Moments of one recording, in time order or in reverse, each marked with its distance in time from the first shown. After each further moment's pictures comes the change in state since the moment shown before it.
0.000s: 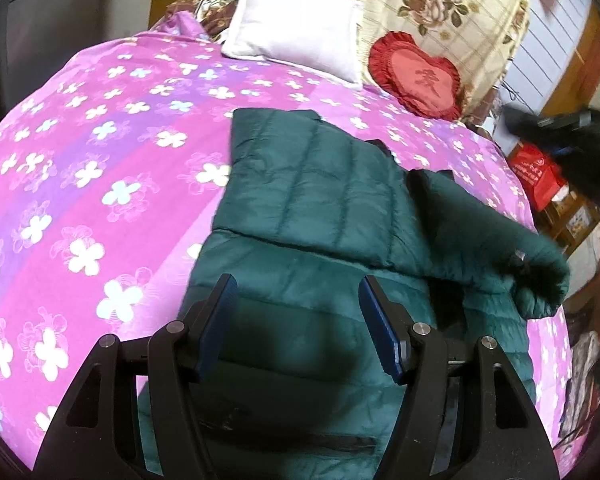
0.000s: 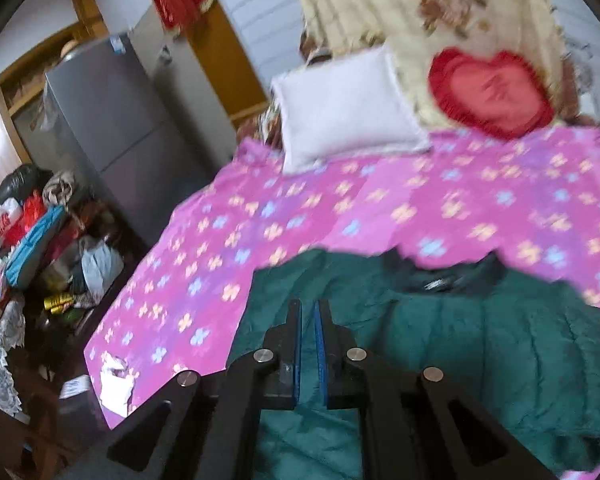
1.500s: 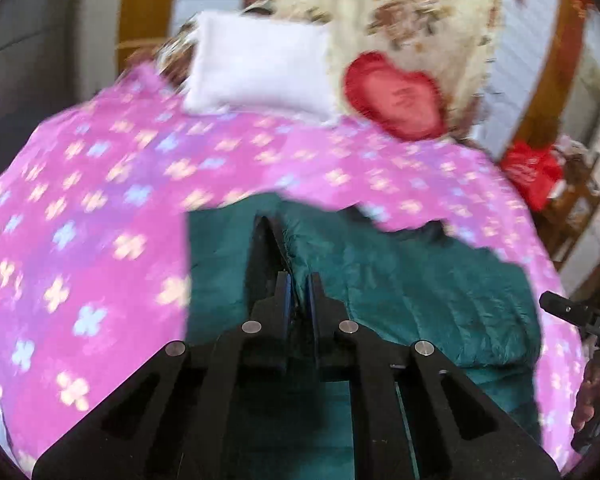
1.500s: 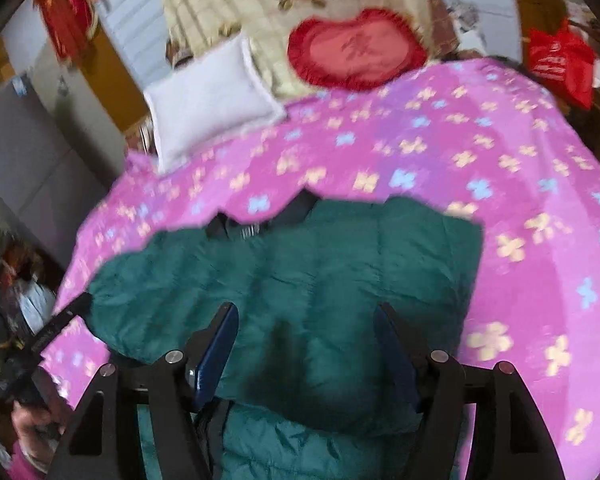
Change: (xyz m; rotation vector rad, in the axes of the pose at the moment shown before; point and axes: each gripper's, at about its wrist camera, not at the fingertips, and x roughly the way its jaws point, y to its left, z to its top) left arm 0.033 -0.029 0.079 0.113 -0.078 0.001; right arm -0.055 -0.161 -0.051 0.215 0.047 -0.289
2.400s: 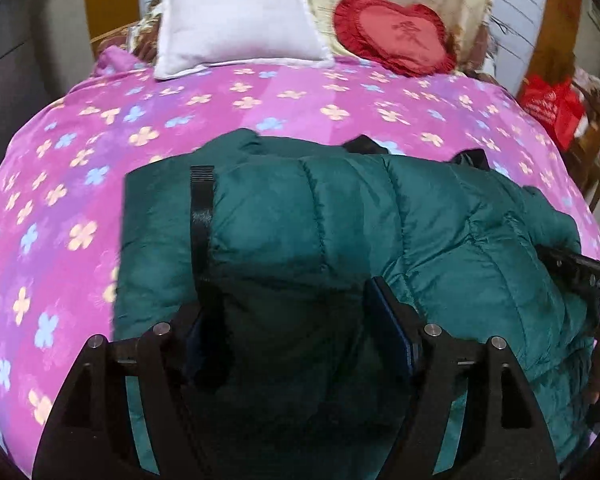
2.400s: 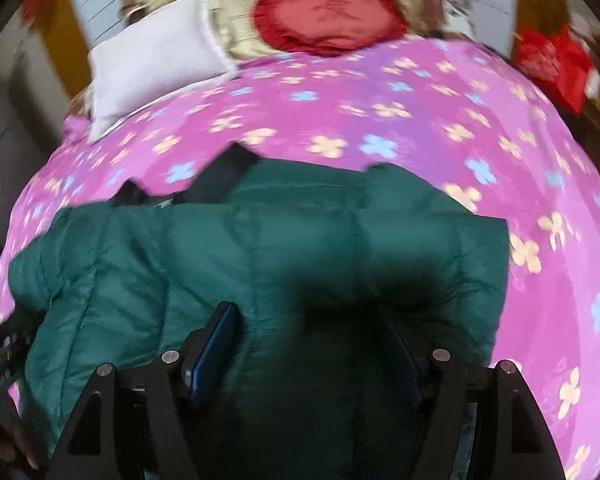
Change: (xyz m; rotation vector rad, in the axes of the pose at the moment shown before) left arm 0.084 -0.048 -0.018 0.160 0.126 0.079; right arm 0.088 -0.031 0.015 0.014 0.069 -0.190
